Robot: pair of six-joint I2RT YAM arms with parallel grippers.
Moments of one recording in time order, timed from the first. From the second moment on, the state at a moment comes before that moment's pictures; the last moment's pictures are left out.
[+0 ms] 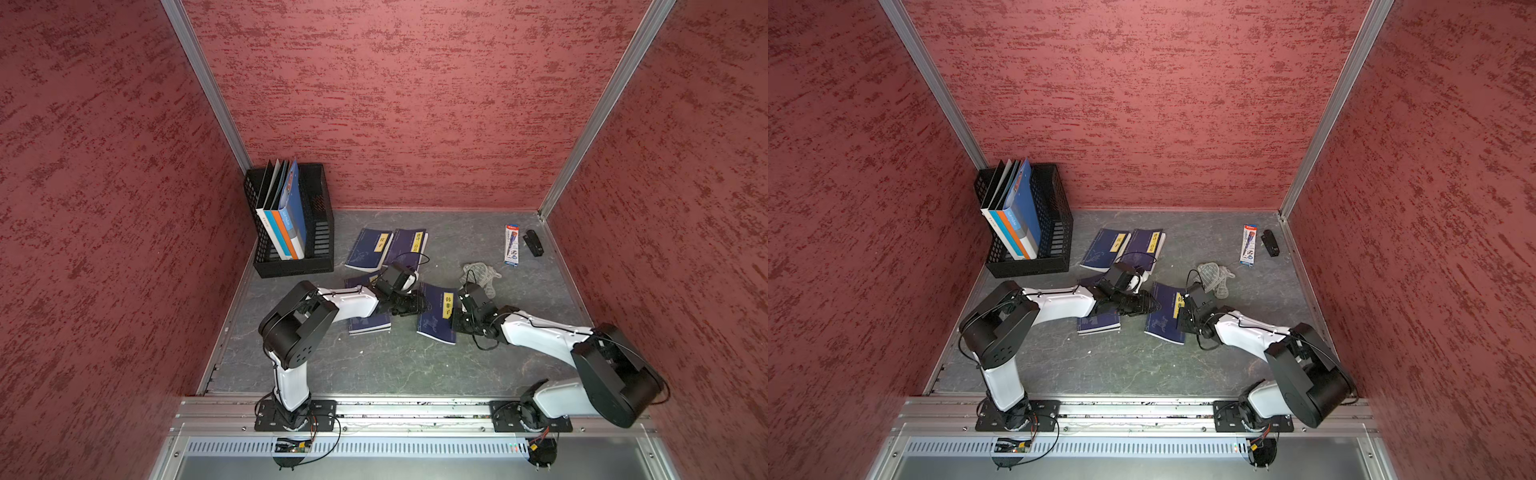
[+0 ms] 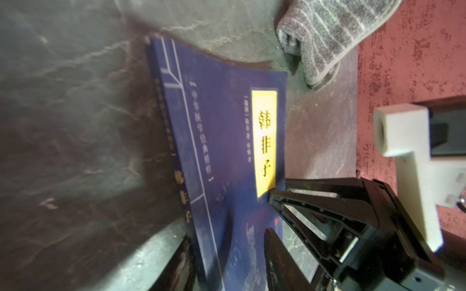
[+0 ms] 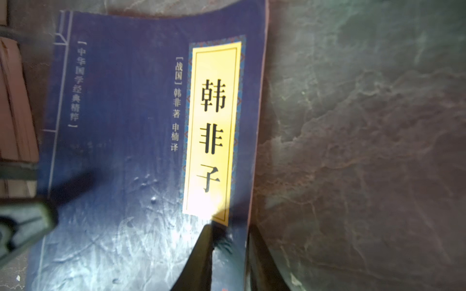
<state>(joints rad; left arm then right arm) -0.72 1.84 0.99 0.01 0.46 -0.75 0.57 1.42 0.58 -0.20 -0.05 0.71</state>
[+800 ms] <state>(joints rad) -0.71 1.77 0.99 -0.03 0.48 -0.75 0.57 1.43 0.66 -0.24 -0.01 0.67</state>
